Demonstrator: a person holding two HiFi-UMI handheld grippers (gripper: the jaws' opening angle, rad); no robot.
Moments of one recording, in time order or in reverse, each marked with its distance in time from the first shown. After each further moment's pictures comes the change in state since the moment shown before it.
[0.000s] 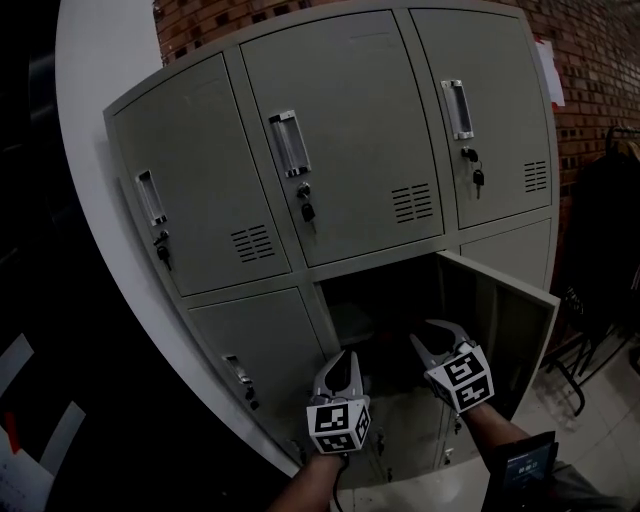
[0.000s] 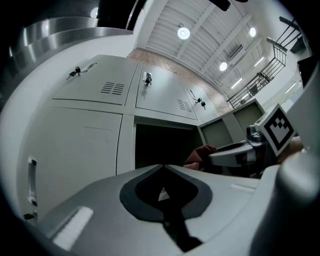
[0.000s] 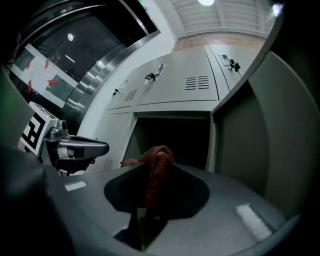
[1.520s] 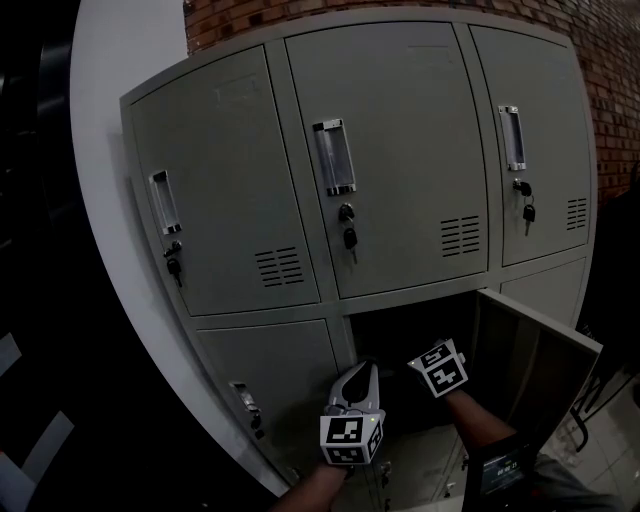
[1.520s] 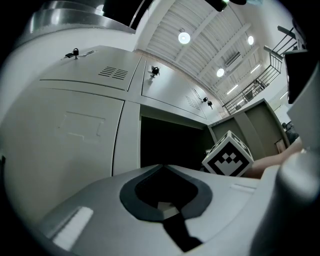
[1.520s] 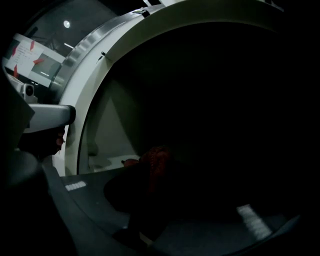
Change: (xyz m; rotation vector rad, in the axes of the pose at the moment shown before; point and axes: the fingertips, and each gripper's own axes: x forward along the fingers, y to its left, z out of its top) left arm 0.054 0.030 -0.001 -0.002 -0.045 -0.071; right arm 0.166 -0.013 -0.052 -0.057 0.198 0.058
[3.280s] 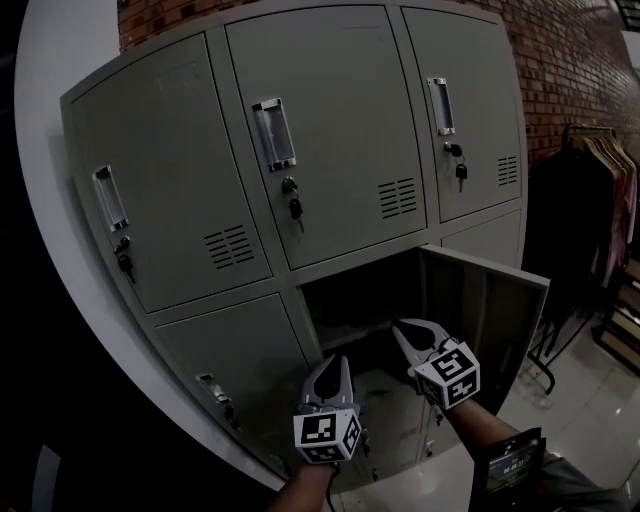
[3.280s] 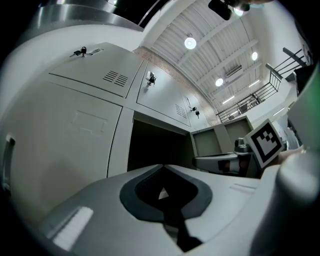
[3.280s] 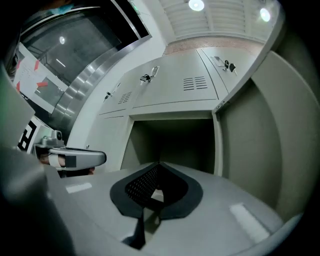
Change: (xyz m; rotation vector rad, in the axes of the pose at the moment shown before) left arm -0.051 -0.032 0.005 -0.124 -0.007 -0.123; right arm -0.155 0.031 0.026 0.133 -0.240 -0.136
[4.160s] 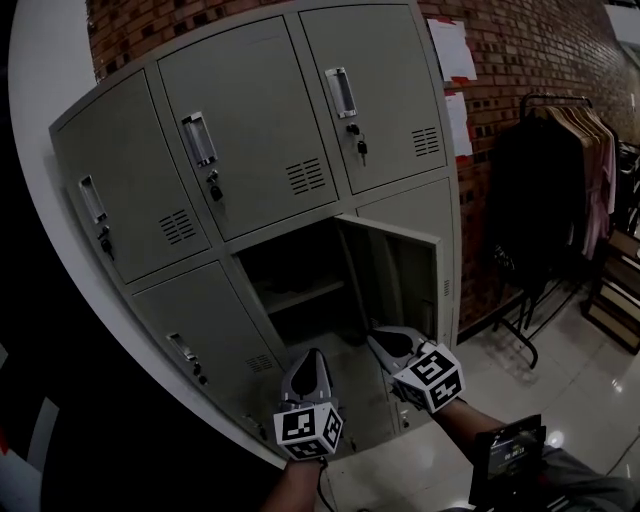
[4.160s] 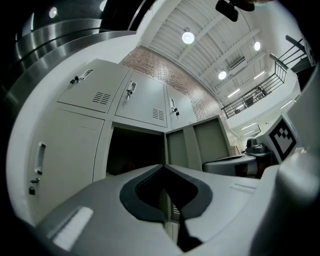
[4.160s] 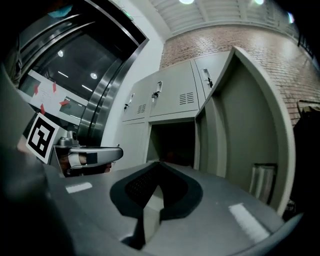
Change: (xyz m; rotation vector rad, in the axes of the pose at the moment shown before) left arm -0.072 -0.133 0.000 0.020 0.047 0.098; right arm -0.169 0.019 -0.015 0.071 0.051 0.135
